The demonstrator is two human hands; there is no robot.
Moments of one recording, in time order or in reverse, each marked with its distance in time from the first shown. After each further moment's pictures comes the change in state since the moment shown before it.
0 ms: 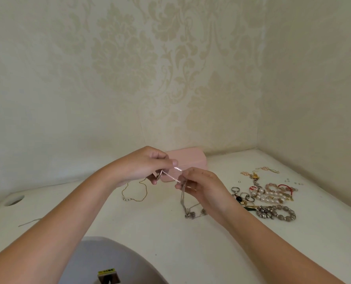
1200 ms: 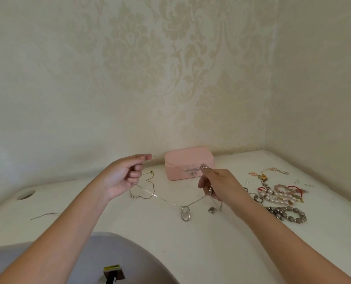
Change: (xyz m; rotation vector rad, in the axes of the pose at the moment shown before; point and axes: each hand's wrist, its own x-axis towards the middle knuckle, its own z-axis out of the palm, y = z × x) left_hand -0.005 -0.072 -0.023 -0.814 0.273 -0.202; right_hand 0.005 -0.009 -0.012 -0.589 0.264 0.164
